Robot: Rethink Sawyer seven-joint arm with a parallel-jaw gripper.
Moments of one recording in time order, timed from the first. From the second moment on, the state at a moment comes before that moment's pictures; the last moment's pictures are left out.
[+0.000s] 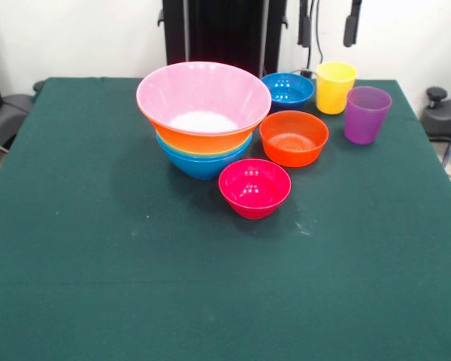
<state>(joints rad) -0.35 -1.04 0.36 1.94 -0.29 0.50 2.02</state>
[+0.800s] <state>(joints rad) -0.35 -1.04 0.31 1.99 -0.29 0.48 2.02</state>
